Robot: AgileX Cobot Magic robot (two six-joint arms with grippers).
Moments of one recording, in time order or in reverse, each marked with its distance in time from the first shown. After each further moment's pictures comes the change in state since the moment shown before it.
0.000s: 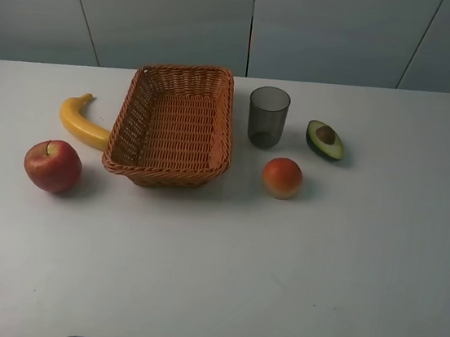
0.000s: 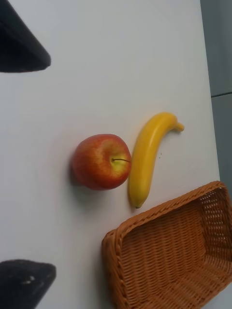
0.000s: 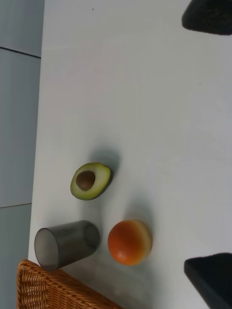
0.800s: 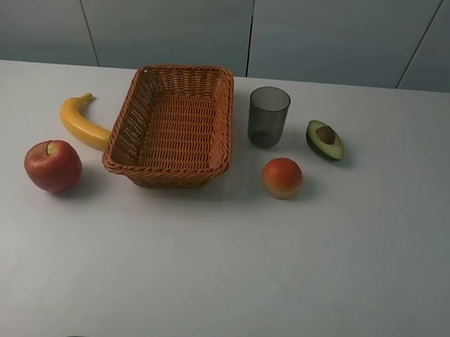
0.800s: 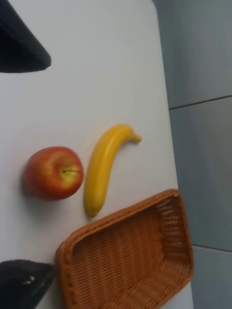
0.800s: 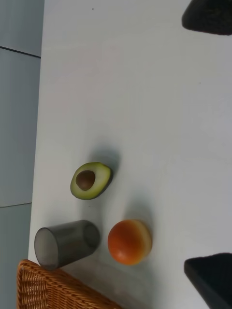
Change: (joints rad) left arm 0.000 0.221 -0.115 0.048 -0.155 -0.006; right arm 0.000 0.000 0.000 0.002 0.000 0.000
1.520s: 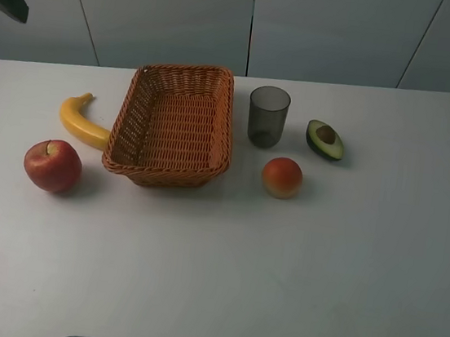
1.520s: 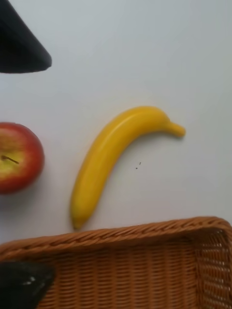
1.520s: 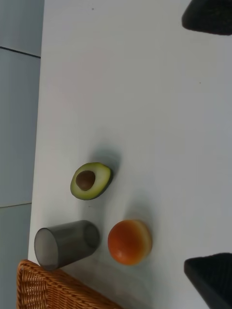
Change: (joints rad) left arm 0.000 1.139 -0.503 0.008 -0.110 -0.179; right arm 0.000 0.000 0.000 0.000 0.000 0.000
